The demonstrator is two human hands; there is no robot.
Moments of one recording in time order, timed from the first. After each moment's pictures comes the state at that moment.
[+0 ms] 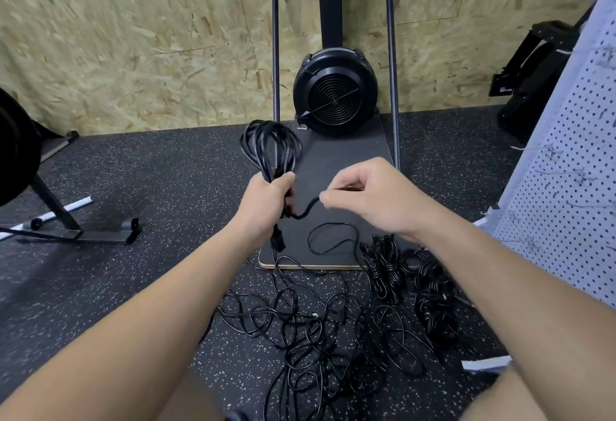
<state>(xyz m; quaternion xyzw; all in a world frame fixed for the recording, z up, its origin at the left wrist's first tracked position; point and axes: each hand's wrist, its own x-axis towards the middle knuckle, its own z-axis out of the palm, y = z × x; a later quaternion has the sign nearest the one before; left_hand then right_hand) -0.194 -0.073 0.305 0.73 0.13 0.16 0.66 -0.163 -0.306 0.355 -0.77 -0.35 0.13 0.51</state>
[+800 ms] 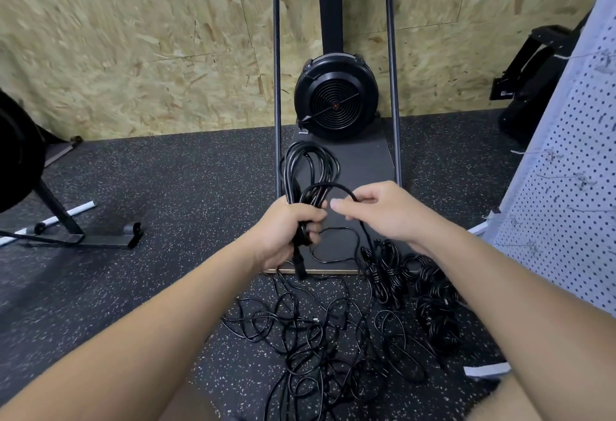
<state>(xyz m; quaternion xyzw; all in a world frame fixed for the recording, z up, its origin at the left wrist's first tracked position) -0.214 -0.105 0.303 0.61 0.05 -0.06 0.79 -0.148 -0.318 0.330 -0.83 -0.23 0.17 0.48</state>
